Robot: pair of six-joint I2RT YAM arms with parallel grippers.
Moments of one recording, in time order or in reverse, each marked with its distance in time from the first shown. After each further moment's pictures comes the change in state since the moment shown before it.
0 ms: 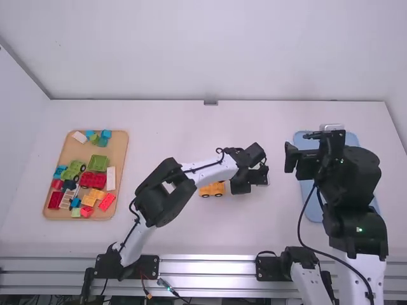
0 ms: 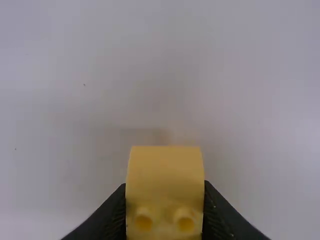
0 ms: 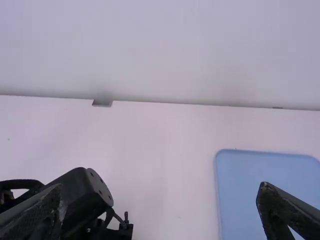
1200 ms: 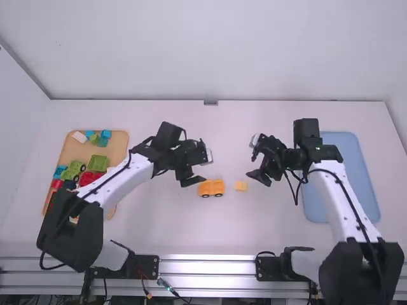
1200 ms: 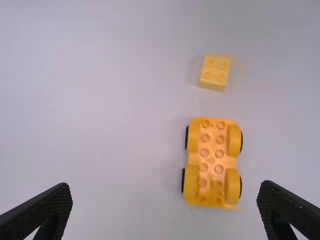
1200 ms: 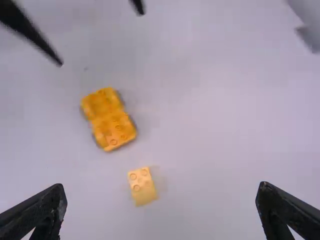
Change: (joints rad) left arm 0.486 -0.697 -0.655 0.293 0.396 0.253; right arm 0.061 0.624 0.009 -0.156 -0.556 -1.035
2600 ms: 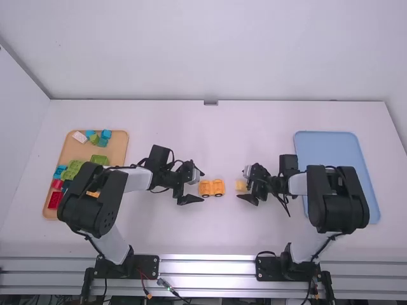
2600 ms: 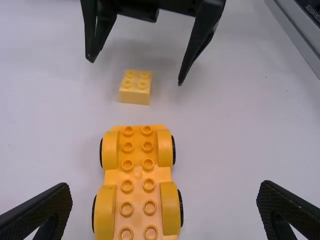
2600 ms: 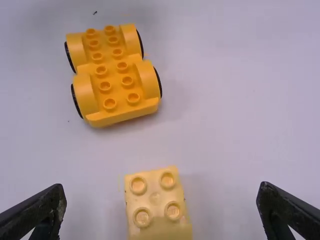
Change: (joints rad) left arm 0.117 0.254 -0.272 0.426 0.513 0.127; right arm -0.035 0.468 -0.457 0.912 -0.240 -0.085
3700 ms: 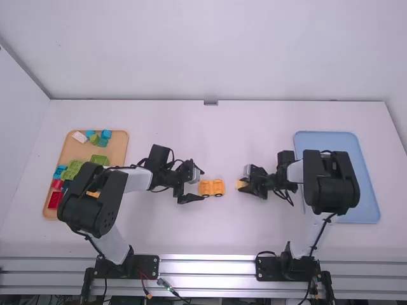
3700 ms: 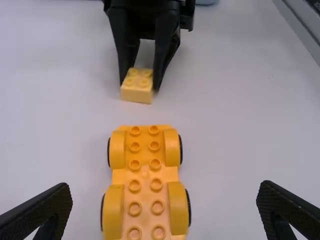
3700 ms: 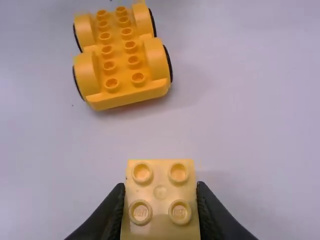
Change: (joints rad) left arm -0.002 0.000 -0.011 0.056 -0.024 -0.012; right arm -0.027 0.169 0.169 -0.269 -0.060 -0.200
